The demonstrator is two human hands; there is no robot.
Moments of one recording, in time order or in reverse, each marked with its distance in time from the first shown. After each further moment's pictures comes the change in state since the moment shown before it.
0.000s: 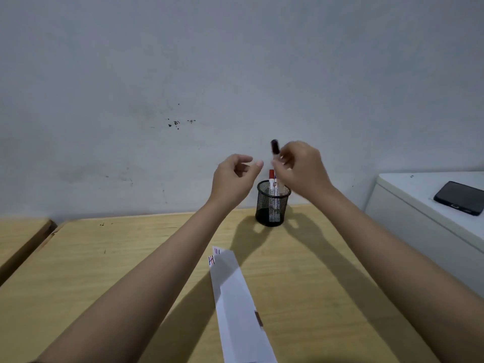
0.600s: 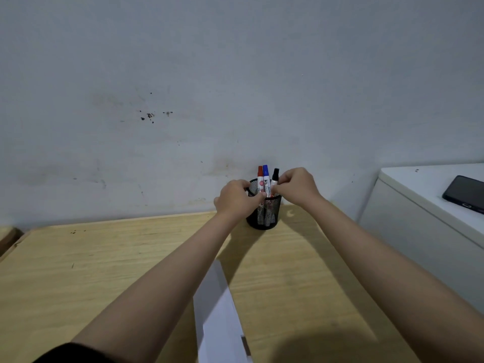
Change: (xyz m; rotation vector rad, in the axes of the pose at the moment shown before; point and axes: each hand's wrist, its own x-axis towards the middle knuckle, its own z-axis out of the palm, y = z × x) left_hand 0.027 -0.066 0.058 0.556 -0.160 -0.172; right_hand -0.009 0.074 0.043 0.073 -0.312 0.632
